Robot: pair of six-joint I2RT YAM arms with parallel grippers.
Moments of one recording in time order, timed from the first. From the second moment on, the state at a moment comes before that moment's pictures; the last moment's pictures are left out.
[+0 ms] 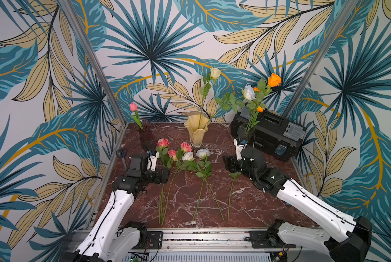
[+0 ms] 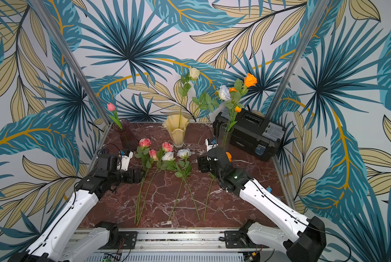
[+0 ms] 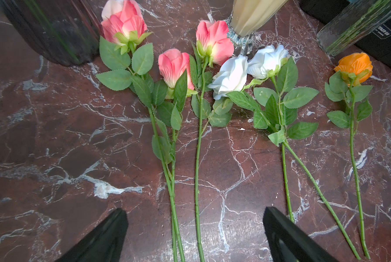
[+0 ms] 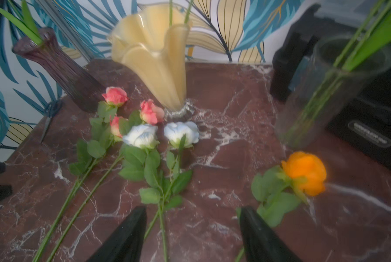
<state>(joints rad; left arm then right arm) -0.14 0.94 0.76 -0.65 0.22 -0.13 0.67 1.11 0.94 -0.45 0.28 0.40</state>
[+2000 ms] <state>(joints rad) -0.15 0.95 0.77 -0.72 0.22 -0.09 0.66 1.45 0.78 -0.61 0.22 0.88</state>
